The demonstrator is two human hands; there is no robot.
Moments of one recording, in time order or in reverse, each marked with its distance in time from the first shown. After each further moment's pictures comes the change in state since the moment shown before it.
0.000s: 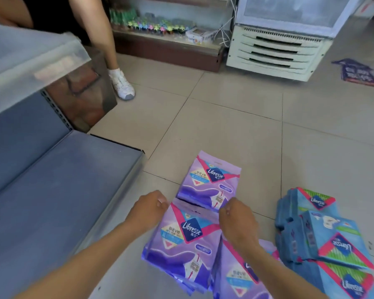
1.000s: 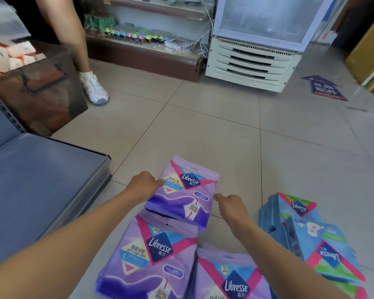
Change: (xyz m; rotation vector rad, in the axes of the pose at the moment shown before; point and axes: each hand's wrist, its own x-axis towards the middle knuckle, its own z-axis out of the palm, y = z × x) left_hand 0.102 0.062 0.033 -0.036 0.006 -0.053; right_hand 0.091 0.047 0.001 0.580 -0.064 0.263
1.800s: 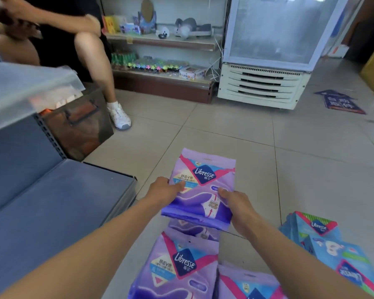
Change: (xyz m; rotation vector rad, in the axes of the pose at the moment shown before) left_hand -0.027 0.017 -0.045 -0.345 0.063 0.017; right_hand -0.028 -0.063 0.008 0.501 -0.248 -0.026
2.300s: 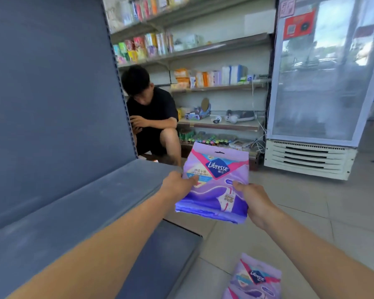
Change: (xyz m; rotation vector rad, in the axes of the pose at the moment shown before) left_hand -0.195 0.131 -0.251 -0.105 0.307 0.163; right_hand -0.201 -0.192 0.127 0.029 -0.199 -0.340
